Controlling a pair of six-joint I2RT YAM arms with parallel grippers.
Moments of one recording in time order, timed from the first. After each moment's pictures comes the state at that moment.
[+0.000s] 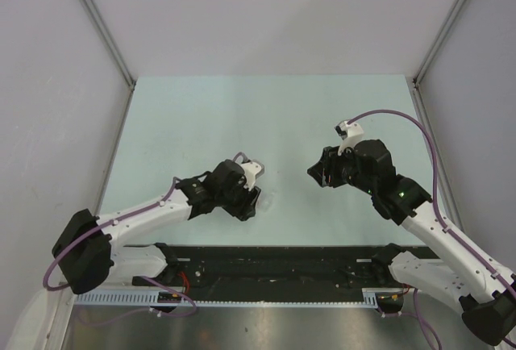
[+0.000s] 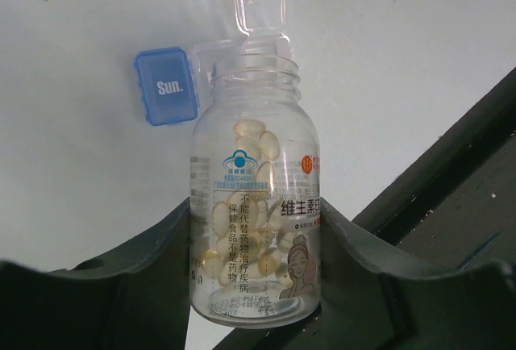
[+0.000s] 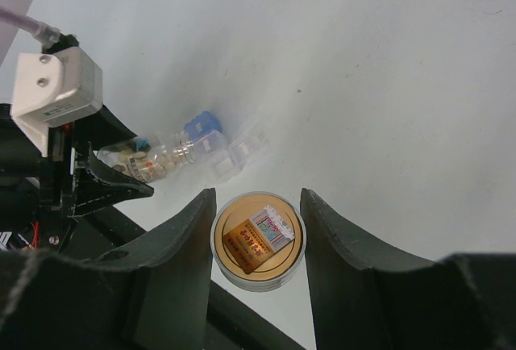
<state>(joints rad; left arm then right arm) -0.83 1.18 0.71 -0.42 0.09 -0.20 0.62 0.86 0.85 -0.43 -0.07 0.36</state>
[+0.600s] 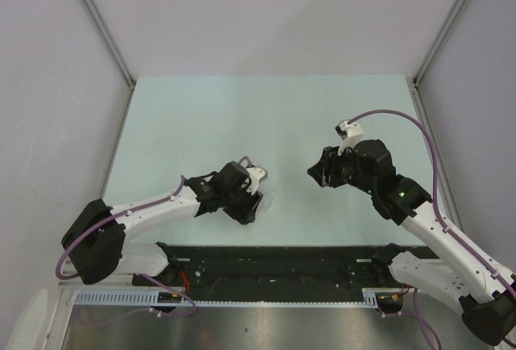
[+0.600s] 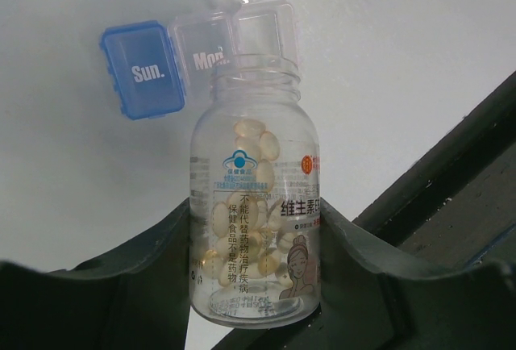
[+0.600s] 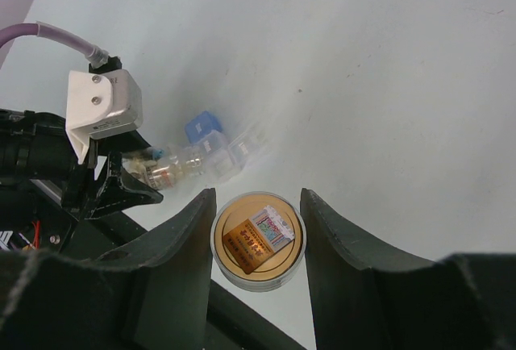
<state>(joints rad) -0.83 1.29 0.71 -0.43 0.13 -0.18 0.62 0.86 0.85 -0.43 -0.07 0.36</state>
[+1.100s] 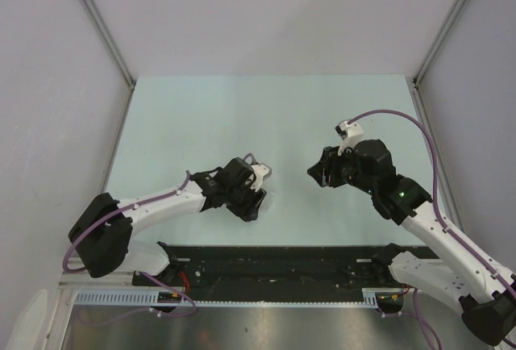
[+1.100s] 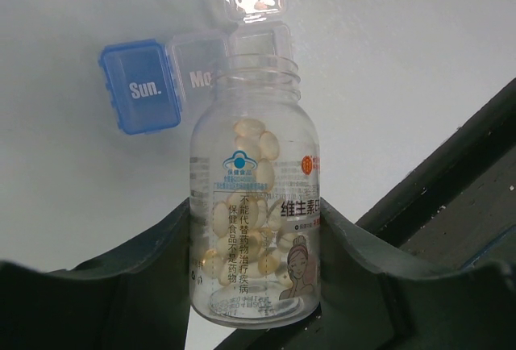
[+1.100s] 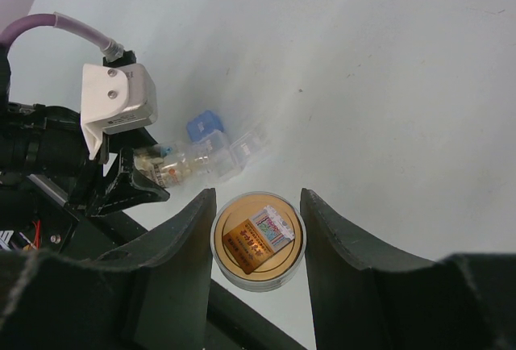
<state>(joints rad) -0.83 1.35 0.76 -0.45 0.14 -0.17 0.62 0.86 0.85 -0.43 -0.08 0.36</state>
